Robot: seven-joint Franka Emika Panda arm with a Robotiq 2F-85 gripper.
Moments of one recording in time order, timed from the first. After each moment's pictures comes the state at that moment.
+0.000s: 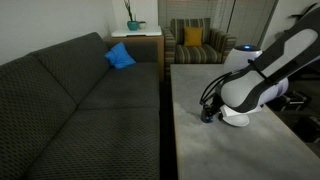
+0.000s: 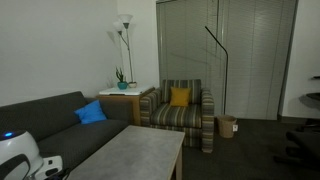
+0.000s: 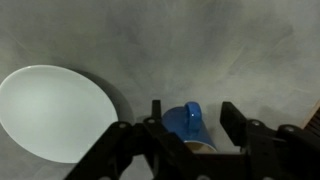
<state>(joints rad) 0.26 1.49 -0.03 -1.20 0.00 2.86 0.24</state>
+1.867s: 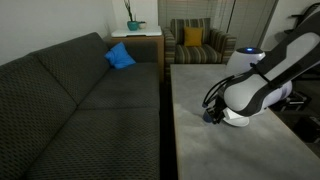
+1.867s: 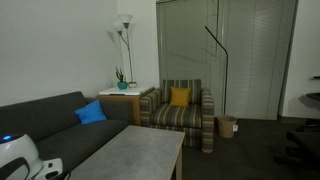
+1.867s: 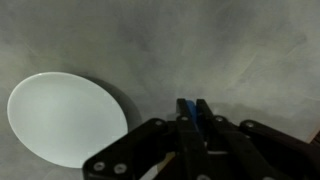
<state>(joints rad) 0.27 1.48 -0.05 -1.24 0.00 2.88 0.24</state>
